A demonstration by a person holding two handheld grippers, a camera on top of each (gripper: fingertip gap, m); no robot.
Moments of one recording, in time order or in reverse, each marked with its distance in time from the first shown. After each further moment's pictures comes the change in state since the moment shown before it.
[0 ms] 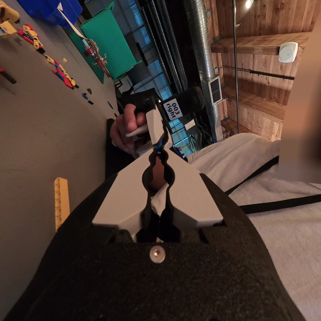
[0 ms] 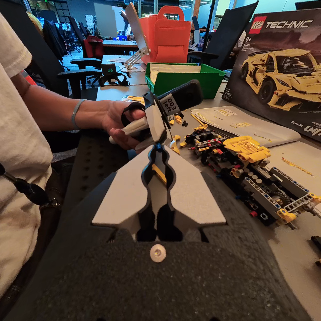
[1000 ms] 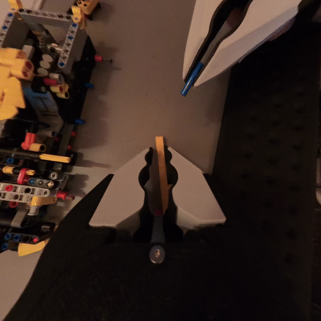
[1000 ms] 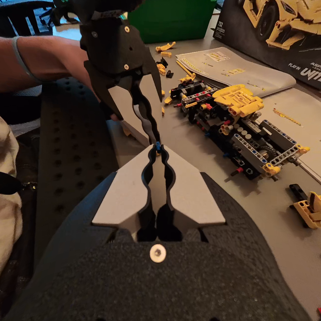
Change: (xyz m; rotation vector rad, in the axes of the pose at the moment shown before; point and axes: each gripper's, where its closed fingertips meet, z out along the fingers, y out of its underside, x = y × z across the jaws) left arm -0.101 0.026 -0.043 -0.615 -0.939 0.798; right arm 0.021 0.048 -0.008 -0.286 0.110 0.036
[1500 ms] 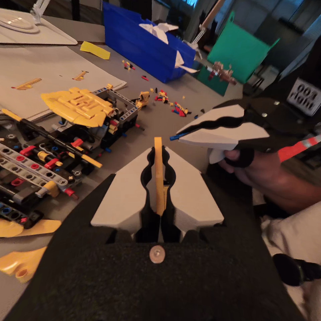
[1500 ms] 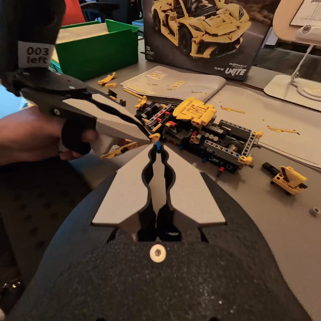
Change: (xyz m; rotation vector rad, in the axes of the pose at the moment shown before) left arm -0.026 -0.057 -0.046 0.540 -0.015 -0.432; right arm 0.026 -0.031 0.013 0.091 0.369 0.218
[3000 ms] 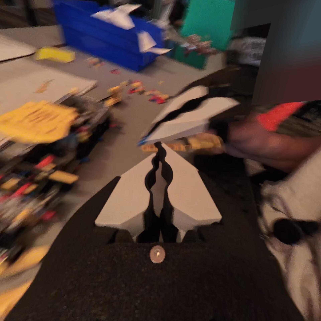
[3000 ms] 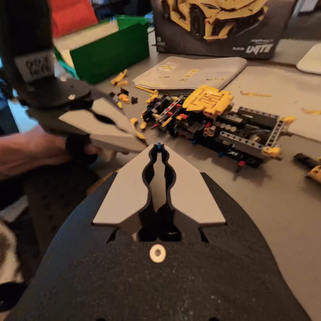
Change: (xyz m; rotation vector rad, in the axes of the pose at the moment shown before) left arm 0.027 0.014 0.003 -0.062 0.124 0.194; right arm -0.008 0.009 0.009 -0.031 -0.110 0.129
